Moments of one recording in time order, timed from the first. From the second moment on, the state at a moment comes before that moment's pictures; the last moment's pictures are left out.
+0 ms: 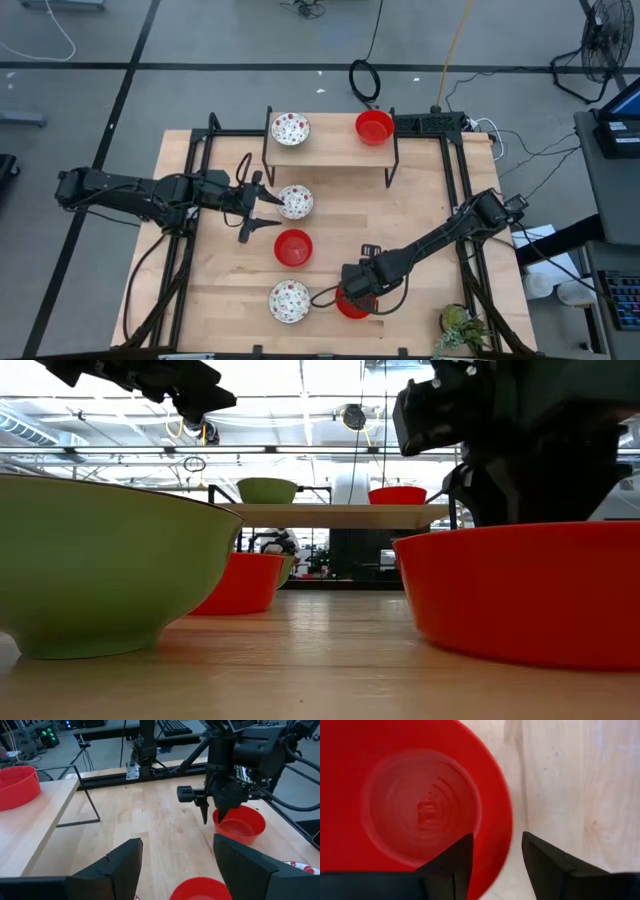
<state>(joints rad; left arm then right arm) 0.00 0.92 0.63 0.00 0.12 0.11 0.47 1.93 1.35 -0.84 0.10 0.59</state>
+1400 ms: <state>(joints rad) 0.00 0.92 0.63 0.00 0.12 0.11 0.47 1.91 1.35 -0.84 0.07 0.55</state>
